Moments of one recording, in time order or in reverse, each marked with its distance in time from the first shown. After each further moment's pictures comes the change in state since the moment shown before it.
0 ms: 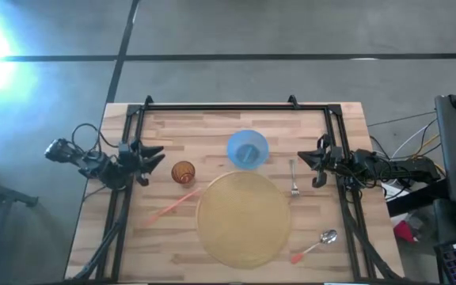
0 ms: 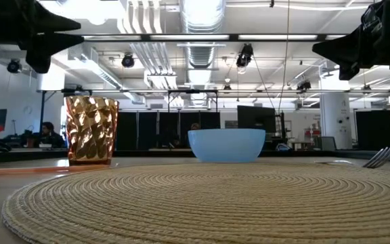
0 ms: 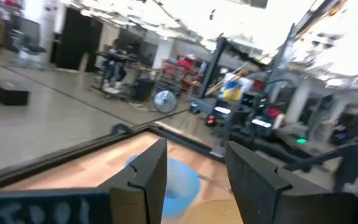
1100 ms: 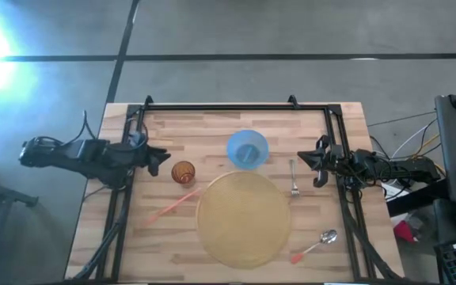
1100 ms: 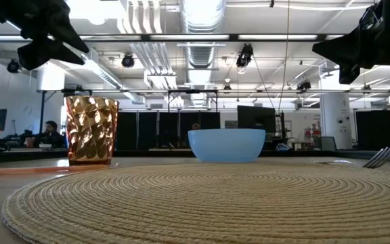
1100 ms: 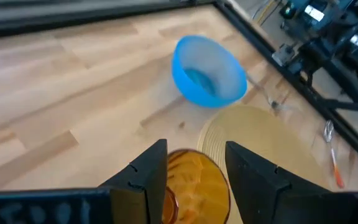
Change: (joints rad) left arm 0.280 0.506 0.482 -0.772 0.322 -0.691; right arm 0.000 -0.001 0.000 0.001 0.000 0.125
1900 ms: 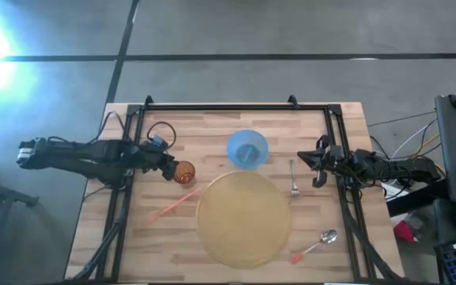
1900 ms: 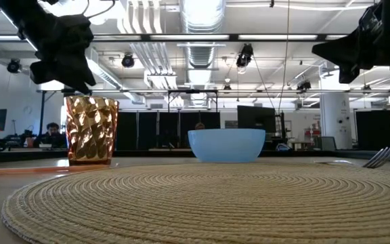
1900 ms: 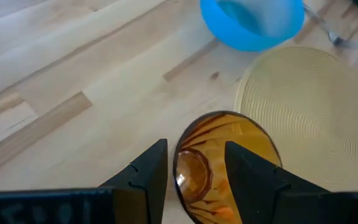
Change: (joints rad) left arm 0.118 0.162 0.009 -0.001 0.171 0.089; right arm 0.000 0.012 0.000 -0.006 0.001 -0.035
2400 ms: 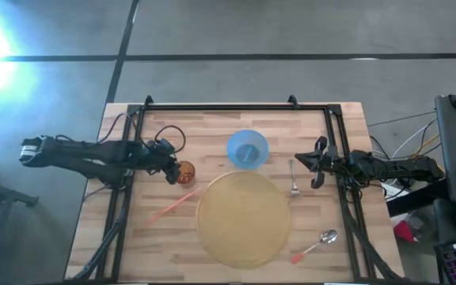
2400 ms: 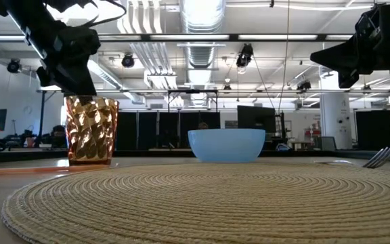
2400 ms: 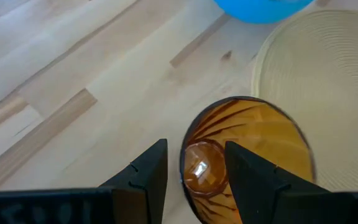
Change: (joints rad) left arm 0.004 0.116 0.008 0.002 0.000 0.082; right arm 0.001 0.033 0.000 -0.029 0.000 0.014
